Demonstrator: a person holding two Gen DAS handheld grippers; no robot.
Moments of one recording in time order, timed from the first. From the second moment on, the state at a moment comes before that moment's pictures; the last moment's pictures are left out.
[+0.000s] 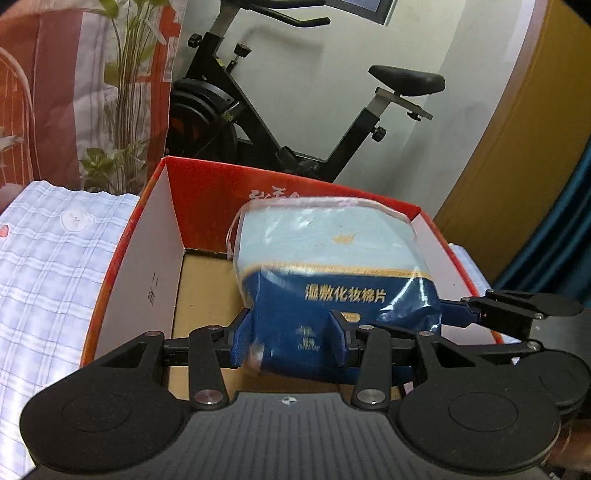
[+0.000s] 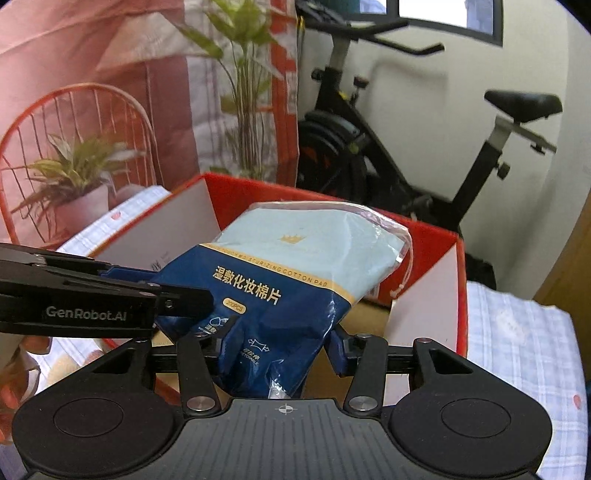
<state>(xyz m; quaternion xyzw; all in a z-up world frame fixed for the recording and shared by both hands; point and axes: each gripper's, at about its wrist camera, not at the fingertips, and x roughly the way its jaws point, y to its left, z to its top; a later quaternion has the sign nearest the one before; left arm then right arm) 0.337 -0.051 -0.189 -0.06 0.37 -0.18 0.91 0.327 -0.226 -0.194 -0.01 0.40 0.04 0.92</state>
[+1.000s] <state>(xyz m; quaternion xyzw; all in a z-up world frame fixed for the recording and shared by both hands) 0.198 0.038 -0.166 -0.07 0.36 -0.15 0.92 0.167 -0.195 -0.159 0.05 0.33 -0.04 0.94</state>
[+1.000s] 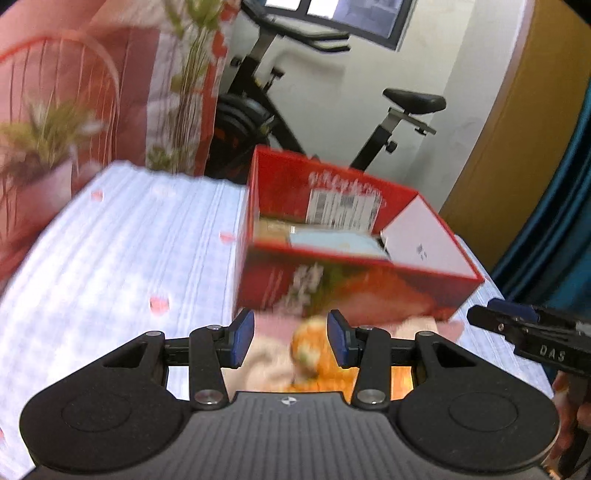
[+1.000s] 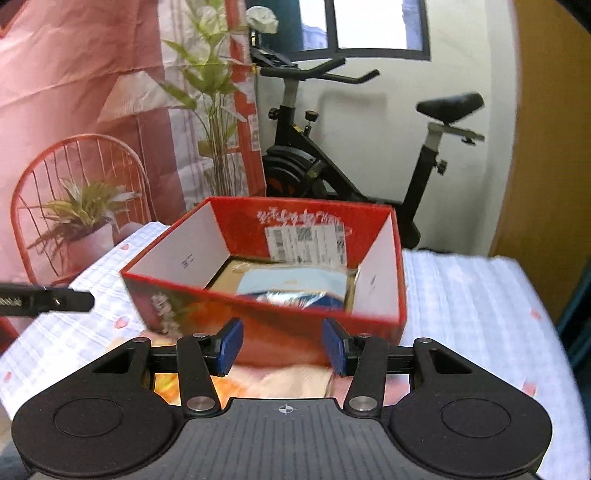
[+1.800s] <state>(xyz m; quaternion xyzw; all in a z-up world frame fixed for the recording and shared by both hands) 0.172 0.066 -0.244 -0.15 0.40 -0.13 0.89 0.121 -0.151 -0.246 0.07 0.39 -0.03 0.92</state>
